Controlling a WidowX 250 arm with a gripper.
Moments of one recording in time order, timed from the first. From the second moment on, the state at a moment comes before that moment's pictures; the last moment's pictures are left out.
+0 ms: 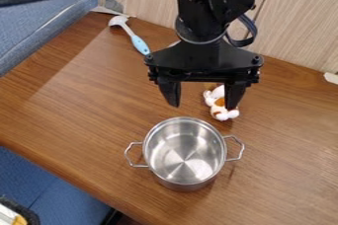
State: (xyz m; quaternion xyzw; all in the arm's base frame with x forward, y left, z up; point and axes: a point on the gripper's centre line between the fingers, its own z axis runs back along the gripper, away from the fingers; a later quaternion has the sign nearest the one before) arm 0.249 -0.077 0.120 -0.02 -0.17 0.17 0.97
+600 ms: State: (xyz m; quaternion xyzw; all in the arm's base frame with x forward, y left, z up) arm 0.302 -0.068 0.101 0.01 -0.16 0.18 0.97
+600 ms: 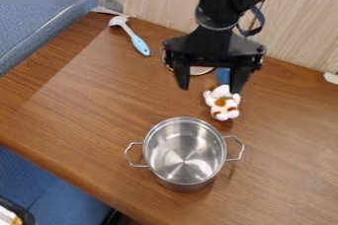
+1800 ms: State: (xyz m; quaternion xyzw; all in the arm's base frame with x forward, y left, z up) arm 0.433 -0.055 0.037 0.00 -0.13 0.16 0.98
